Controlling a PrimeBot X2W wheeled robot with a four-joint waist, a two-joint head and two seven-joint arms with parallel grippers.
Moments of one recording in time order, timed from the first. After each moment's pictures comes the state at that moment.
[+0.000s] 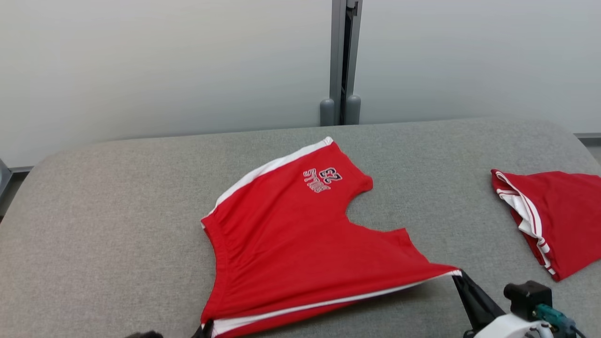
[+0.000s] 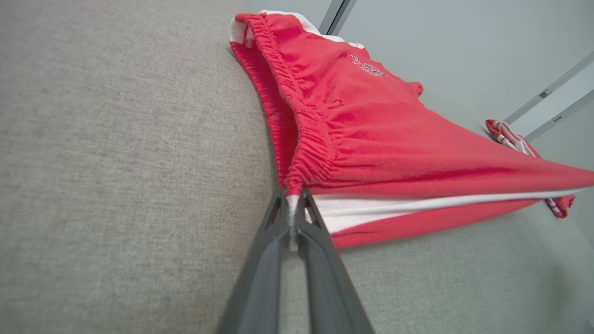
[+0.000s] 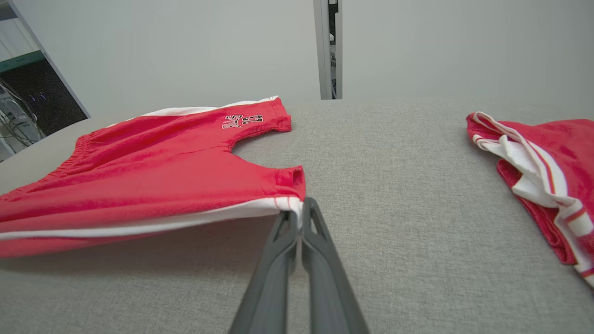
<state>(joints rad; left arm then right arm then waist) -0.08 0.16 -0.45 0.70 -0.76 -0.13 -0.26 -0.13 -0.22 0.33 0.54 0.41 0.13 -0.26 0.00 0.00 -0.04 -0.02</state>
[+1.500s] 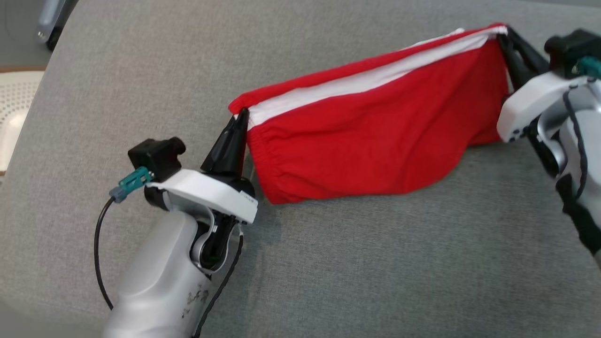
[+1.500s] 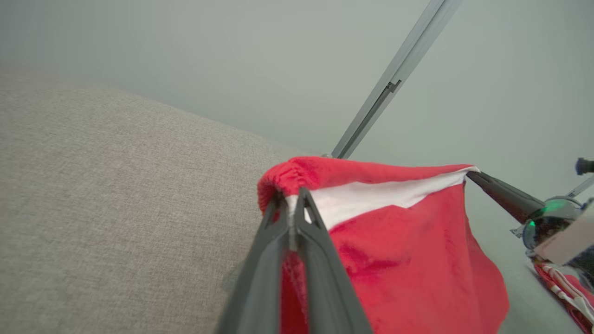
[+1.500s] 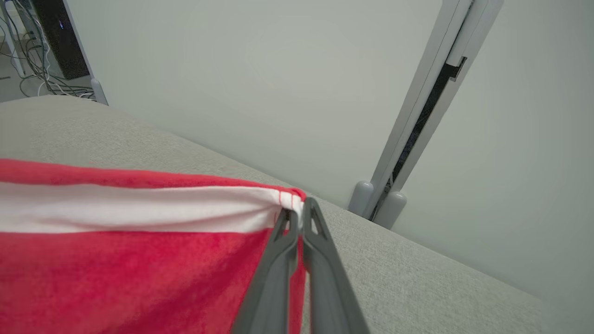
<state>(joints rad) -0.59 0.05 -0.41 0.55 -0.74 -0.13 -0.26 -1.01 -0.31 0.49 0.93 0.30 0.13 -0.24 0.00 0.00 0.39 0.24</state>
